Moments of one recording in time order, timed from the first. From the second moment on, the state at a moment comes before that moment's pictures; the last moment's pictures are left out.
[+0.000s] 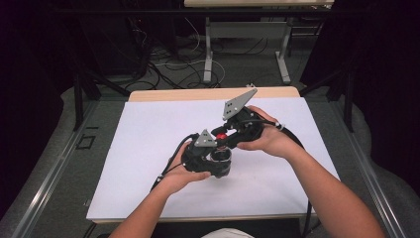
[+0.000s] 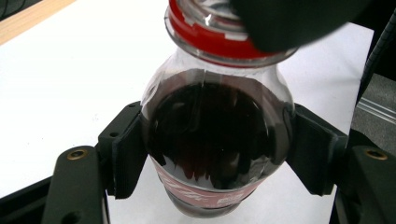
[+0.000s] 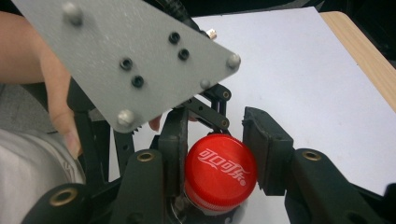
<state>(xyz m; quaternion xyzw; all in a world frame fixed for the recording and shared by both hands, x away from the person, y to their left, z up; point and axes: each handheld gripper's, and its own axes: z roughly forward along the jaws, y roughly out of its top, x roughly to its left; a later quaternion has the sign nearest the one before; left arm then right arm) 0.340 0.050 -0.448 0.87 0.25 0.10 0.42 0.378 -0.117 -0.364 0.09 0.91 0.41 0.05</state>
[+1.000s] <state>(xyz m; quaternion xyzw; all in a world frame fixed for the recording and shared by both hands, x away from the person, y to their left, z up) 0.356 0.081 -0.444 0.84 0.30 0.12 0.43 0.375 -0.137 -0.361 0.15 0.90 0.41 0.09</state>
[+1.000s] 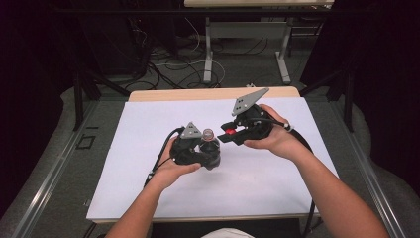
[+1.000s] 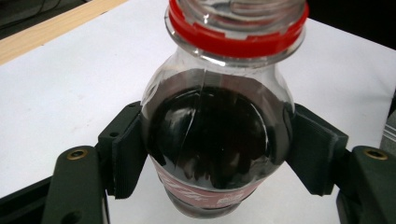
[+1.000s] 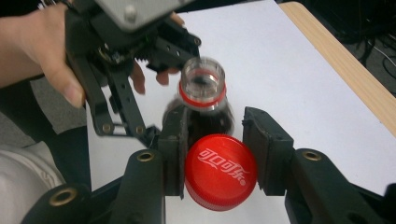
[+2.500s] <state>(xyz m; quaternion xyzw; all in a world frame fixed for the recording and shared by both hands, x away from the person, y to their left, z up) 0.385 0.071 -0.456 0.82 0.35 0.16 0.42 0.364 -0.200 -0.475 0.37 0.84 0.37 0.12</state>
